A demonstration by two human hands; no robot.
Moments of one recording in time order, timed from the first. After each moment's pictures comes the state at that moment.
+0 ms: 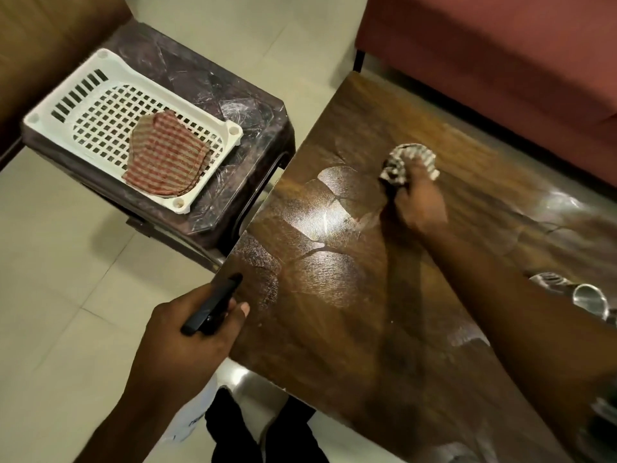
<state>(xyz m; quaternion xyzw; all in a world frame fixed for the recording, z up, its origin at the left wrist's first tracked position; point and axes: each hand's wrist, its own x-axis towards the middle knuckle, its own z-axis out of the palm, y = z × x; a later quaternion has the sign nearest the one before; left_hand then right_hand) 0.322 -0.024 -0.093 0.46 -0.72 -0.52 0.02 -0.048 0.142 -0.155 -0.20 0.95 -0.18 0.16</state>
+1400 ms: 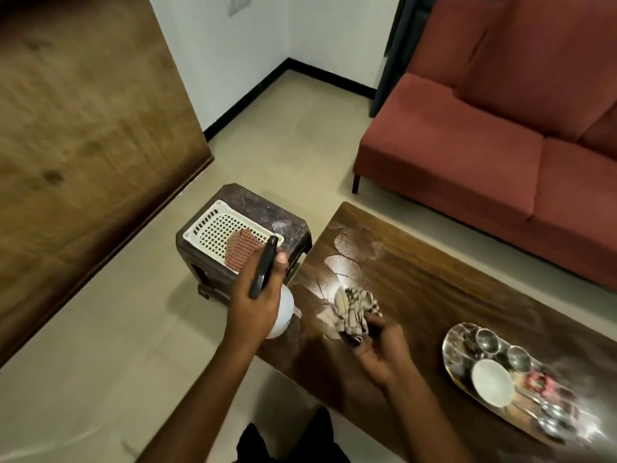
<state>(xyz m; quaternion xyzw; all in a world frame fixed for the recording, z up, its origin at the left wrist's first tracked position) 0.277 0.000 0.194 0.41 -0.64 -0.61 0.22 0.166 0.181 0.103 0.35 0.38 -0.74 0.43</state>
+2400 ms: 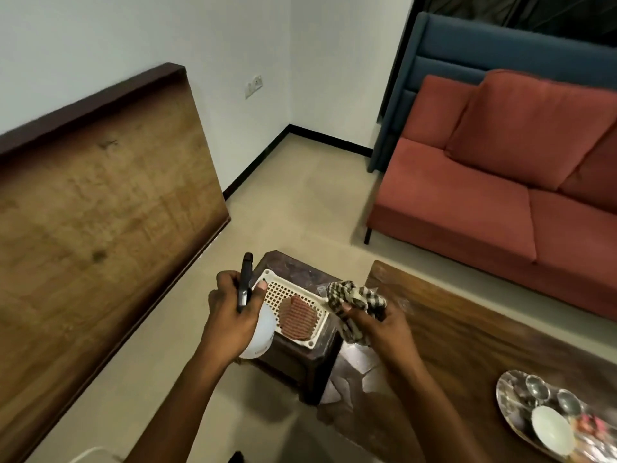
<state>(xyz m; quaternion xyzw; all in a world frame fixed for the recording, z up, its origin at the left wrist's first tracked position) 0.352 -0.261 0.261 0.39 -0.76 -0.51 0.13 0.219 -0.032 0.250 -0.05 0.73 -0.63 0.26</state>
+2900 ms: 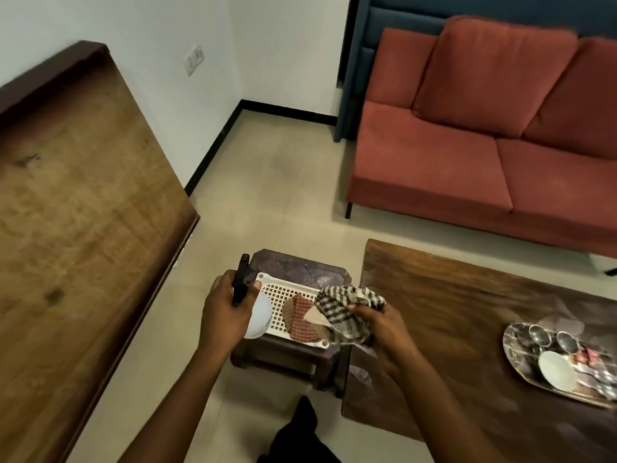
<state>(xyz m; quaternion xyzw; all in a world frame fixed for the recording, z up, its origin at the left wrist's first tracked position) 0.292 -0.370 0.181 0.33 -0.83 -0.45 0.09 0.195 -0.095 0.167 0.19 0.66 -0.67 0.29</state>
